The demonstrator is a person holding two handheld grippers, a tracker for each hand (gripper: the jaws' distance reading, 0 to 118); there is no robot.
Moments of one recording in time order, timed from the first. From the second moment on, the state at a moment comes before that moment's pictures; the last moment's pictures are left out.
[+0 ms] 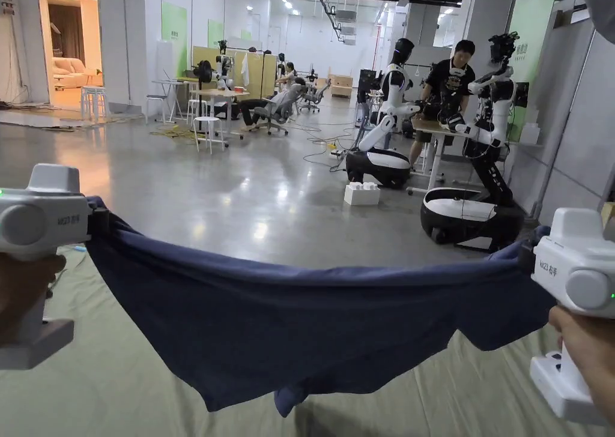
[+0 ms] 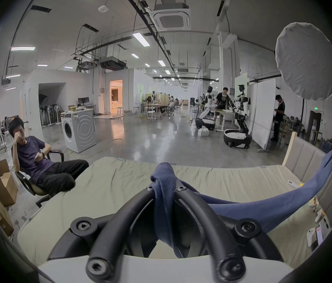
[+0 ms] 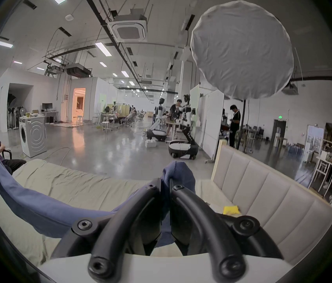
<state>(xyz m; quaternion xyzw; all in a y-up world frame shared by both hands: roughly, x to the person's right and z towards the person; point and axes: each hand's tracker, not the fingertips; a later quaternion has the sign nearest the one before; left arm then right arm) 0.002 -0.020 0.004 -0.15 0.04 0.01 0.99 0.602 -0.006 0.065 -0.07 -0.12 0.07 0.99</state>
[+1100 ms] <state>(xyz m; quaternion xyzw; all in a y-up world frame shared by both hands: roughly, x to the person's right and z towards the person) -0.025 -0.293 0.215 -0.44 0.01 0.02 0.90 0.599 -0.298 0.289 -0.35 -0.11 0.07 0.93</state>
